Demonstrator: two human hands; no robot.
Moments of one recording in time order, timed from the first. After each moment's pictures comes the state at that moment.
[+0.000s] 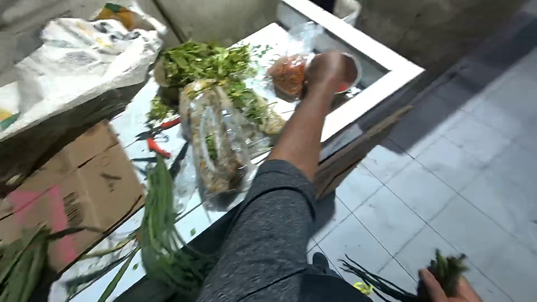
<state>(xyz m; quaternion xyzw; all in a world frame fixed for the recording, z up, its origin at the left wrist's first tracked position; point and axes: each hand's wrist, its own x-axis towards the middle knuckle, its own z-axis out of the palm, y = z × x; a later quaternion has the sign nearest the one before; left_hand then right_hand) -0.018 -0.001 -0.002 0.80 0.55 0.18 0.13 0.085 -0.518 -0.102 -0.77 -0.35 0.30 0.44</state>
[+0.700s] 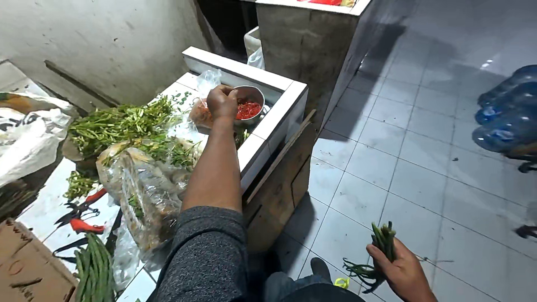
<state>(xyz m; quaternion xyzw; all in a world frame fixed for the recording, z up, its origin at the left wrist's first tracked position) -0.029 0.022 -0.008 0.74 0.53 0.35 0.22 0.096 -0.539 -0.127 -0.74 -0.32 0.26 0.54</state>
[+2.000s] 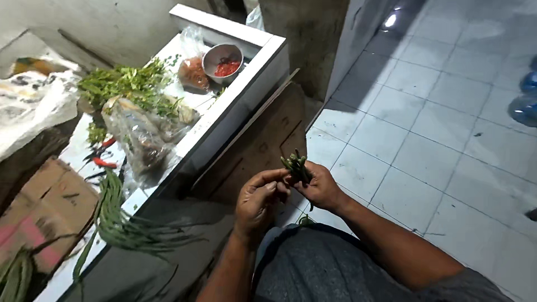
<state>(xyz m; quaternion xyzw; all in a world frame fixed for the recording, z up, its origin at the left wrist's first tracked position) -0.082 -0.437 -0.038 0.49 0.19 0.42 0.74 0.110 -0.478 -0.082 -0.50 -0.57 0.38 0.54</state>
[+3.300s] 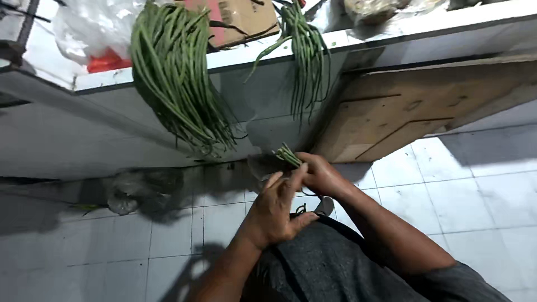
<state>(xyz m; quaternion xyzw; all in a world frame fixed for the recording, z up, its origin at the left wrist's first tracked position) -0.398 -0.739 -0.071 0.70 0.58 0.34 0.21 -0.247 -0.594 -0.079 -0.35 -0.78 0.52 0.09</state>
